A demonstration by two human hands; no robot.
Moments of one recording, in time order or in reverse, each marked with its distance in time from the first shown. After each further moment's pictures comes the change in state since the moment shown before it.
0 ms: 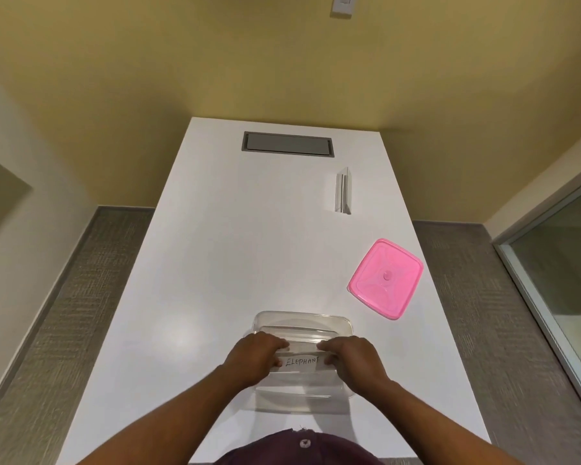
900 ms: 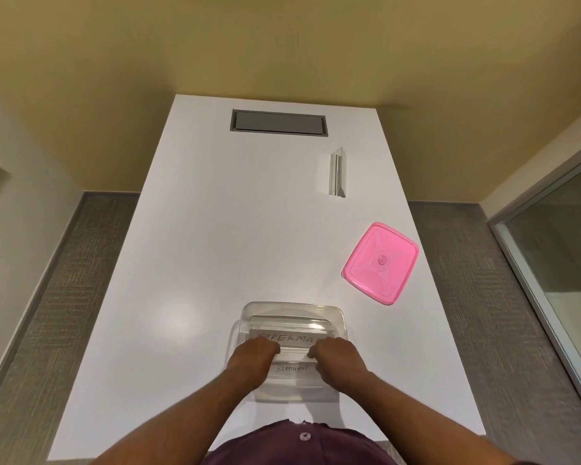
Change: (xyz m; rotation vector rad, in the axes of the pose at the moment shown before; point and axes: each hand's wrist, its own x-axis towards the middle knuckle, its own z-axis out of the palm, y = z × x) left_hand 0.010 0.002 0.049 0.141 -0.064 -0.073; right_hand 0.007 0.000 0.044 -0.255 -0.248 -0.063
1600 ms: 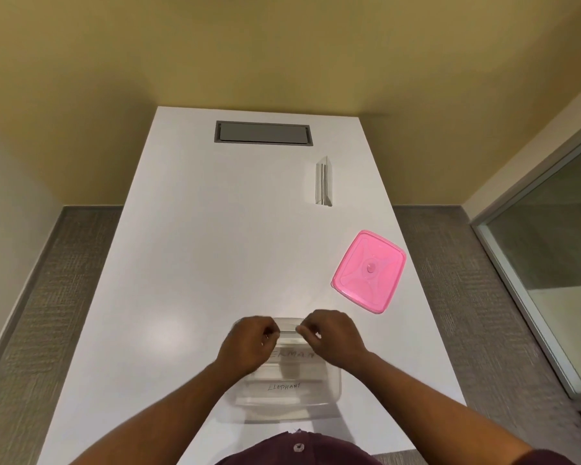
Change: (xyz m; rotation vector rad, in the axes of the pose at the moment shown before) left_hand 0.024 0.004 -0.063 -0.413 0.339 0.074; right_hand 0.024 0.018 -0.068 0.365 0.400 0.024
